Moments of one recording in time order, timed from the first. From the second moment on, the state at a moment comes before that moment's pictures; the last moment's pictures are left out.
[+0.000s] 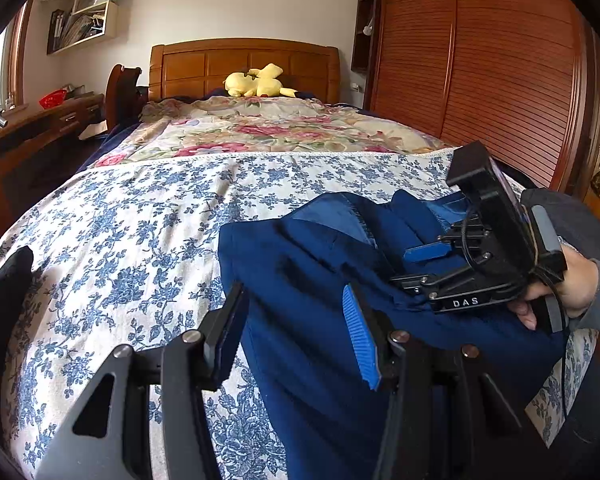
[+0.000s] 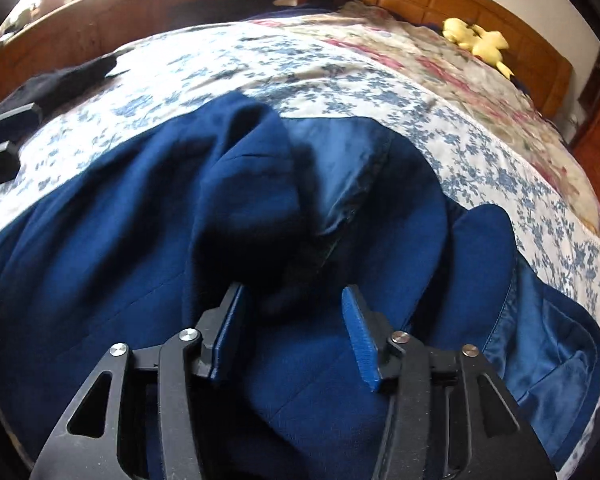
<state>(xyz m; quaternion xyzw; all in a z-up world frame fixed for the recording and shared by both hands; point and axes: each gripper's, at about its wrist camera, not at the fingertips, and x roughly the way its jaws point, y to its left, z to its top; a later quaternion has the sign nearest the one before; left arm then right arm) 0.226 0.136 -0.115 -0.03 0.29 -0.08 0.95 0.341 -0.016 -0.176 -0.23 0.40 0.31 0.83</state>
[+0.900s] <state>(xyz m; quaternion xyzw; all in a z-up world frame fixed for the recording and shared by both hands) 0.225 0.129 -0.113 -0.03 0.29 -0.09 0.95 0.386 0.008 -0.100 -0.28 0.29 0.29 0.86</state>
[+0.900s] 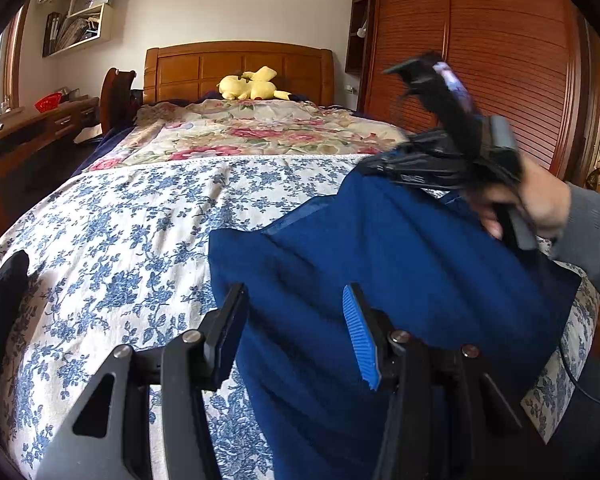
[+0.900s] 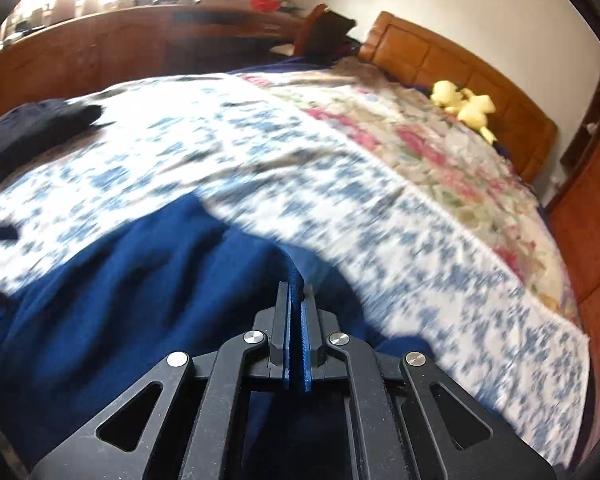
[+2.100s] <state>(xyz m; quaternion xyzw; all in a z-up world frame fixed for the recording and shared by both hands) 0.283 0.033 -0.138 -0.02 0.33 -0.15 0.93 0.480 -0.246 -0.166 -0.07 0.47 0.13 0.87</state>
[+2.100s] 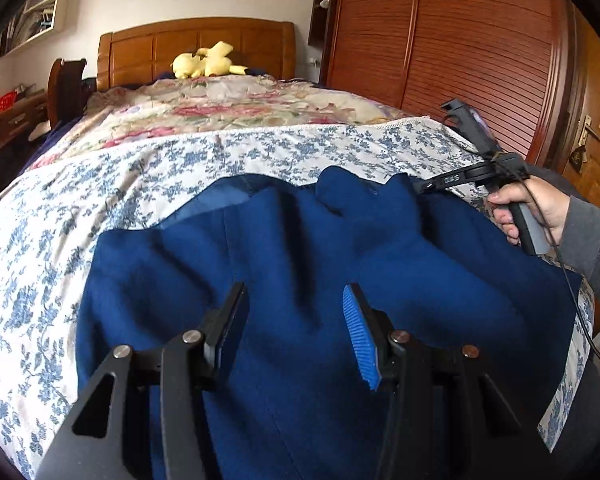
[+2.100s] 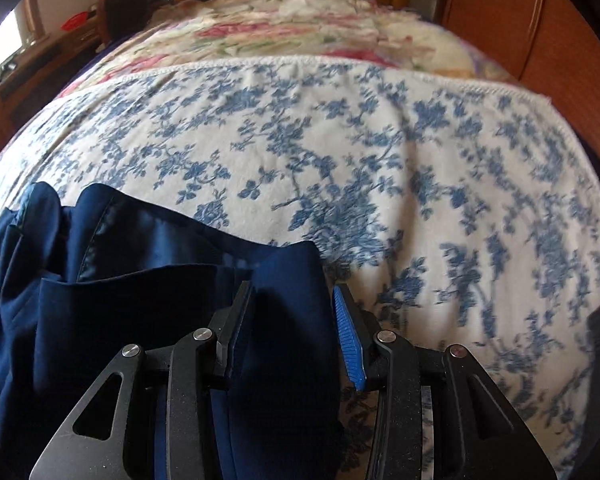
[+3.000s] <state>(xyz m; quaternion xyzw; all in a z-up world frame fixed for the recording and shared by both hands) 0.282 0.032 -0.140 -0.01 0.34 -0.13 0.93 0.412 -0.256 -0.111 -0.13 0.36 0.08 0.92</state>
